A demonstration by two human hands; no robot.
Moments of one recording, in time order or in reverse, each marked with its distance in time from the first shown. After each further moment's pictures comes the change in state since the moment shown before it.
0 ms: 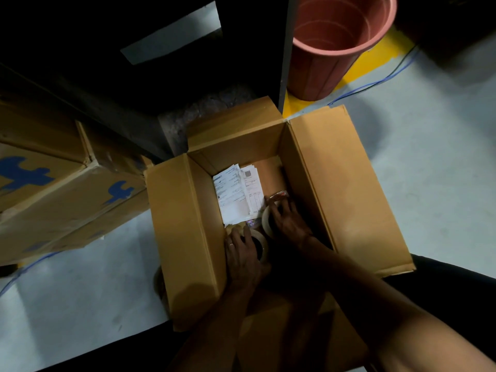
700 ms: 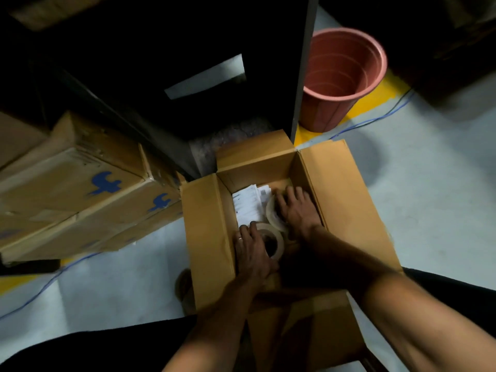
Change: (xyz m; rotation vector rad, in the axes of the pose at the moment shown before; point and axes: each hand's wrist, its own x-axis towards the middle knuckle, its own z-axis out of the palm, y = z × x) left_hand -0.009 0.008 -0.082 -0.100 0.036 0.006; right_hand -0.047 0.014 -0.136 -0.058 0.214 -0.024
